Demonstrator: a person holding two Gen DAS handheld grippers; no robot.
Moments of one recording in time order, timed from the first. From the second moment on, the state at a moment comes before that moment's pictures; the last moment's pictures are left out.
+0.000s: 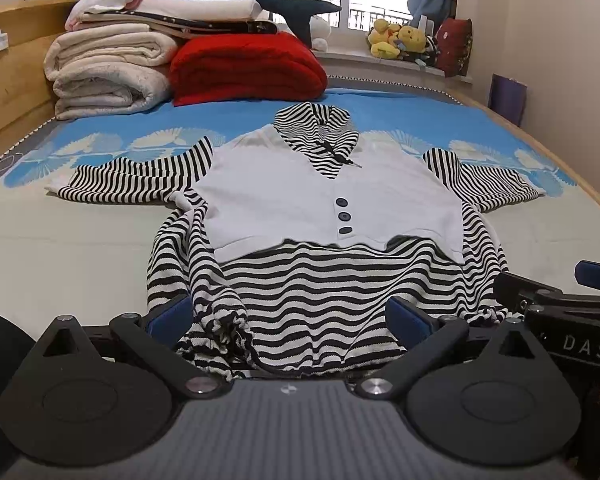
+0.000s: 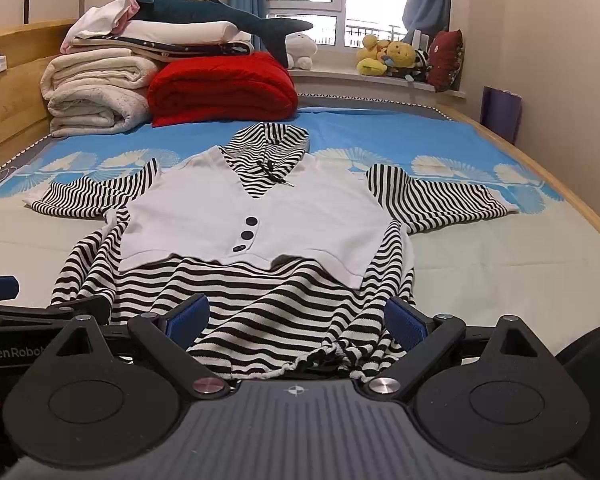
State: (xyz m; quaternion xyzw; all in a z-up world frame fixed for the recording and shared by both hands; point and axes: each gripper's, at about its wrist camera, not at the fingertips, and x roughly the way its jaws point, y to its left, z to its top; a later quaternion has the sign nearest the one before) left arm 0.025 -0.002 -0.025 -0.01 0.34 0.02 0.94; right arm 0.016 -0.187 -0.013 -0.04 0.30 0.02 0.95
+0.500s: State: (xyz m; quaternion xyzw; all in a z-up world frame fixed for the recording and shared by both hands) left arm 0.028 -0.003 -0.025 -0.01 0.34 0.02 0.94; right arm 0.016 -0.185 -0.012 -0.04 0.30 0.02 0.95
